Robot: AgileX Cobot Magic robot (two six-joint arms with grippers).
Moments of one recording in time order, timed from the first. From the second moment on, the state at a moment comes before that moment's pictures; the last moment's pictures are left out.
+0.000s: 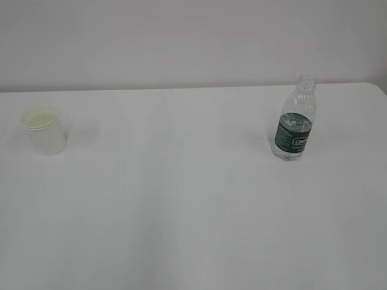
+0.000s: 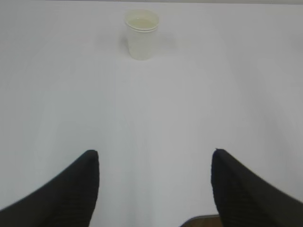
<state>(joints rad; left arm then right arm) -0.03 0.00 -0.53 -0.06 1.11 -0.06 0.21 -0.02 -0.49 -0.08 1.14 -0.02</state>
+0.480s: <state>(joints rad) -0.03 0.00 -0.53 -0.06 1.11 -0.06 0.15 -0.02 -0.49 -0.08 1.14 -0.02</state>
